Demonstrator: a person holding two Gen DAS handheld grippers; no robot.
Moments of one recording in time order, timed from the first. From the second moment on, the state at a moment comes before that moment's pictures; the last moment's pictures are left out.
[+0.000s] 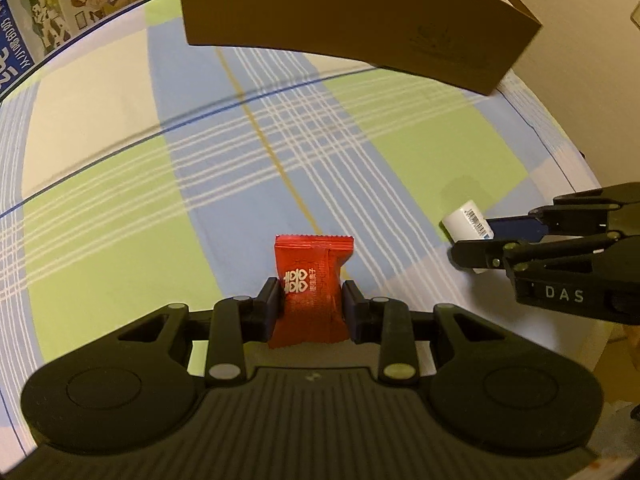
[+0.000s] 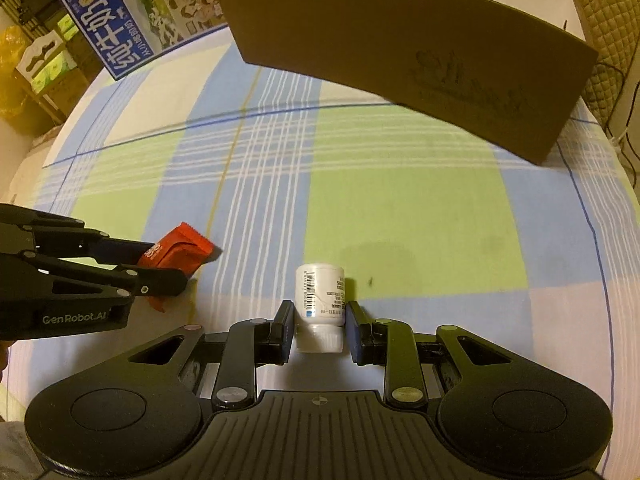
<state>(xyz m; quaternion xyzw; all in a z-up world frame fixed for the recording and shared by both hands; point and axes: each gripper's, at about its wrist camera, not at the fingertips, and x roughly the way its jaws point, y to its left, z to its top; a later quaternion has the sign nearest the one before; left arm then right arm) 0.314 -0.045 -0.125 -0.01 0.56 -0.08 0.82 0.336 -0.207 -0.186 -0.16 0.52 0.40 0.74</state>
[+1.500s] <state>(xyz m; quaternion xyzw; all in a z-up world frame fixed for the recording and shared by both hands) 0.313 -0.044 -0.115 0.00 0.55 -0.08 0.83 0.322 -0.204 -0.173 -0.16 0.49 0.38 0.77</state>
